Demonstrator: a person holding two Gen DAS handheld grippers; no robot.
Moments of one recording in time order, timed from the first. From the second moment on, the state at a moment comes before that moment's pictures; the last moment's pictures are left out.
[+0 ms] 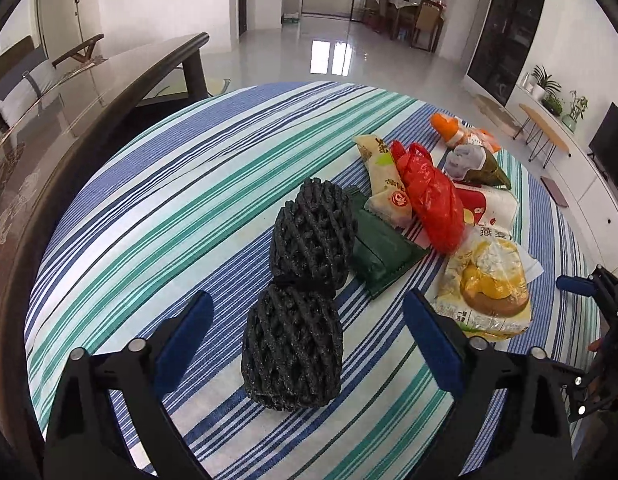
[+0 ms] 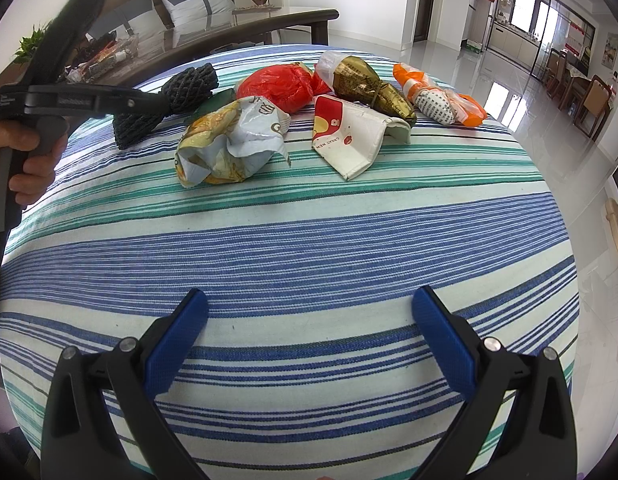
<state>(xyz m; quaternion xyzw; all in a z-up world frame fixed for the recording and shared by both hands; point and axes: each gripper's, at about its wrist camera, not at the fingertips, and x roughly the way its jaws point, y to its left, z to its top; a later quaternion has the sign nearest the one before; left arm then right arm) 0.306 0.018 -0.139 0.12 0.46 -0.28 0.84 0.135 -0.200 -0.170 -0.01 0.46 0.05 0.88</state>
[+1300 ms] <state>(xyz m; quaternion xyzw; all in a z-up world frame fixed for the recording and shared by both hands) 0.182 0.051 -0.151 0.03 0.48 -0.19 0.85 0.127 -0.174 -0.142 -0.03 0.46 0.18 0.87</state>
